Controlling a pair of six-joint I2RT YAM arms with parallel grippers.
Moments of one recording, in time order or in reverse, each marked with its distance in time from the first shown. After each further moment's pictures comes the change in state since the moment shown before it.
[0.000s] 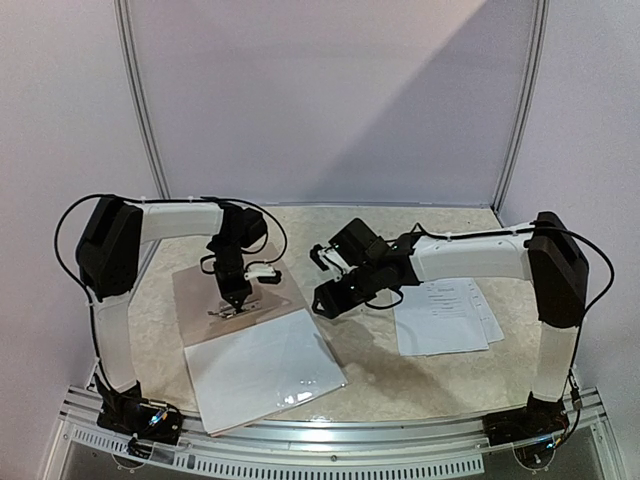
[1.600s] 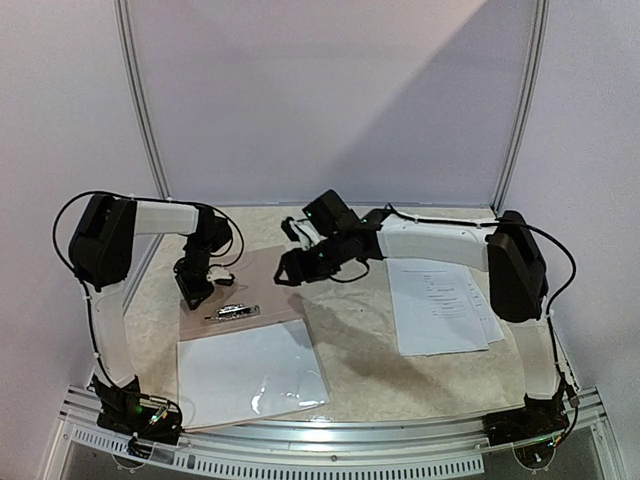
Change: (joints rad) left arm 0.218 0.034 -0.061 -0.060 -0.298 -0.047; right arm -0.013 0.254 0.442 -0.057 -0.185 0.109
